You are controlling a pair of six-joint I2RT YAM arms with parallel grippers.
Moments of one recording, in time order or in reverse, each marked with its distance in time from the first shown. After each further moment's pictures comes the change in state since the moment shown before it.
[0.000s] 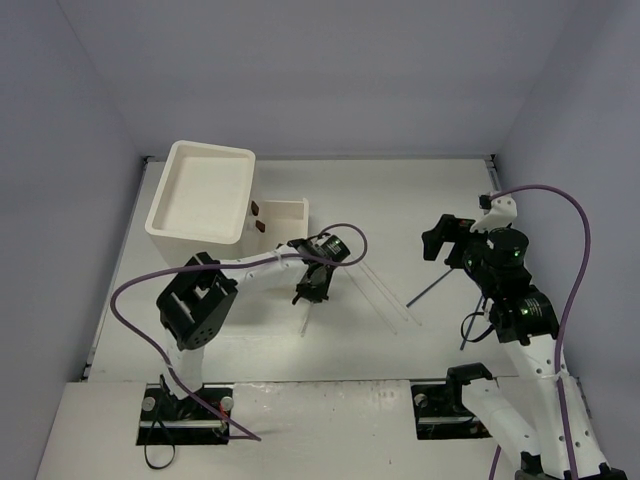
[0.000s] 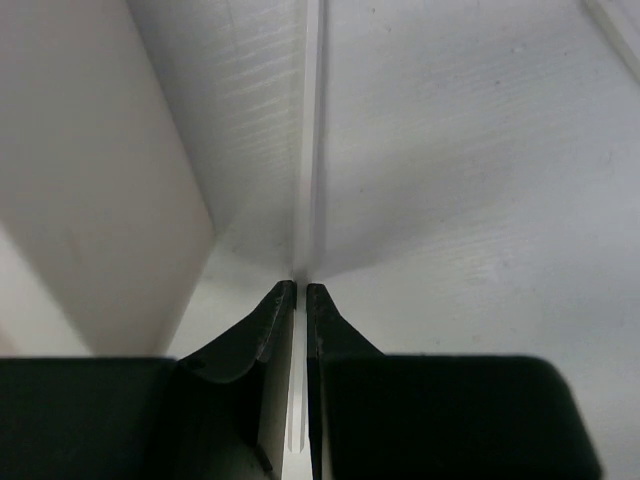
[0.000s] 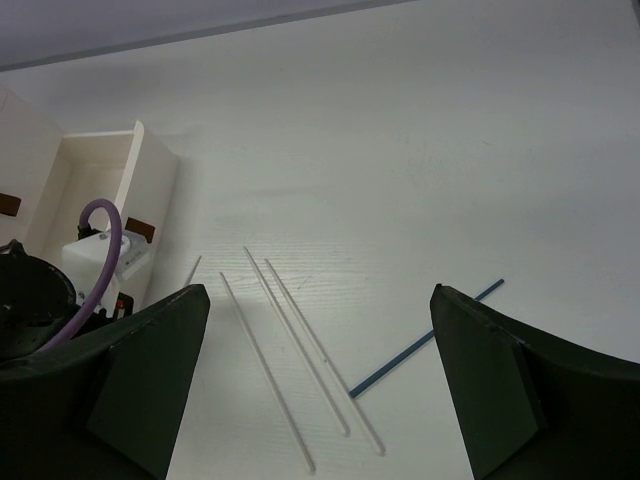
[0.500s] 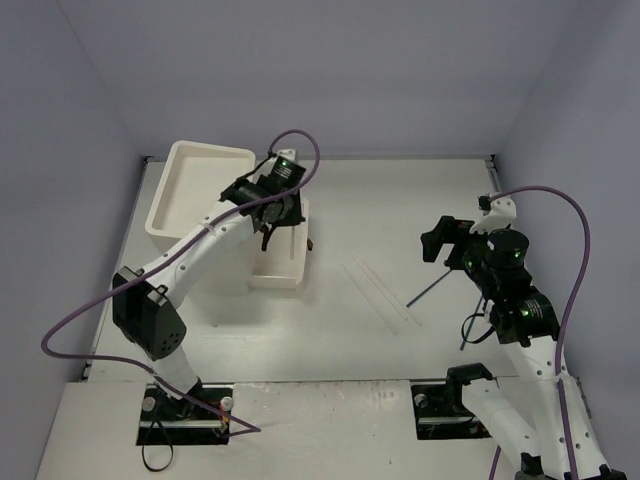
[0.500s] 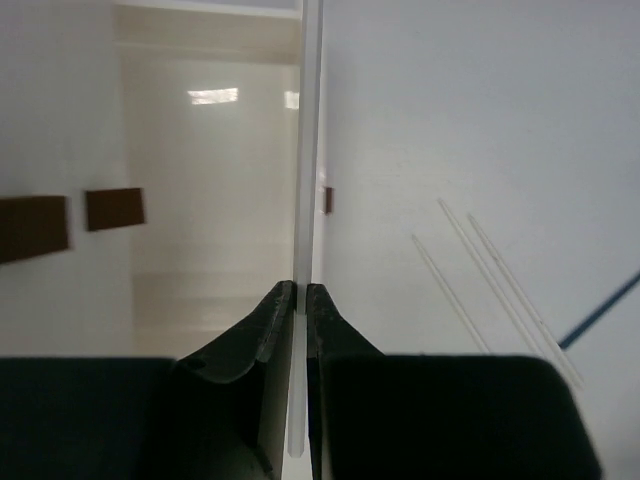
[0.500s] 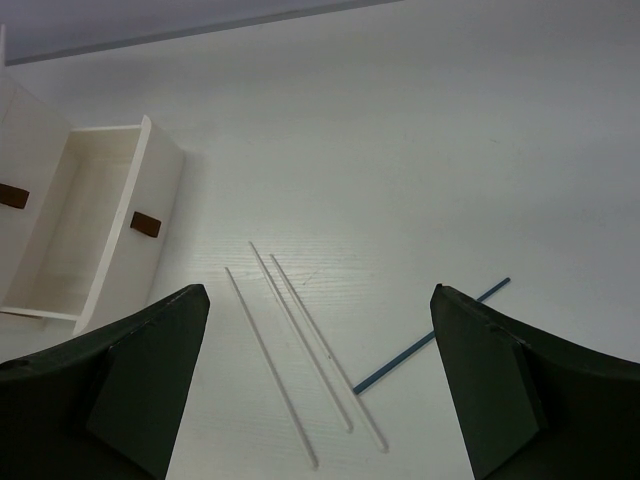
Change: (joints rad) left arm 0.213 -0.207 0.336 -0.126 -0.072 -0.004; right arm 0.000 -0.007 -0.002 -0.006 -0.016 0.000
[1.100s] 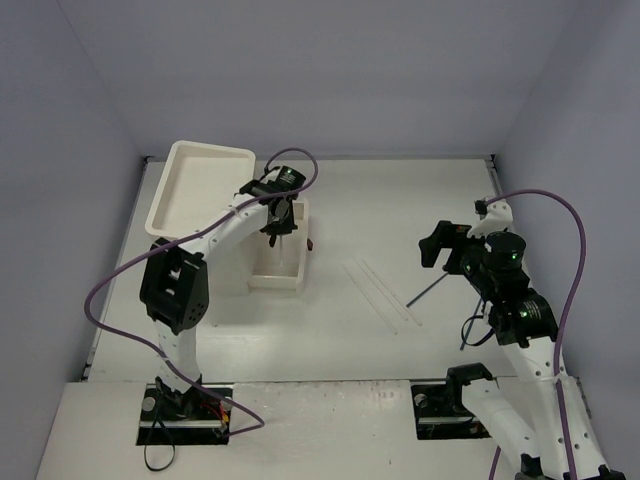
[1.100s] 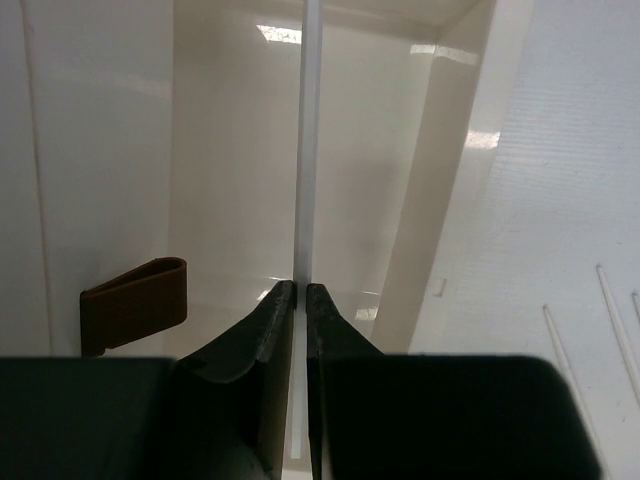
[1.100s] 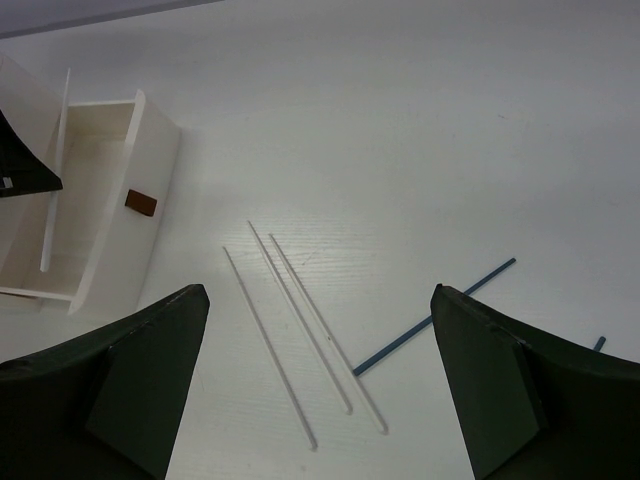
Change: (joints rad) left arm 0.126 0.221 -0.018 0.016 -0.059 -0.016; right arm 0.000 -0.009 -0.023 -0.027 -0.018 0.000
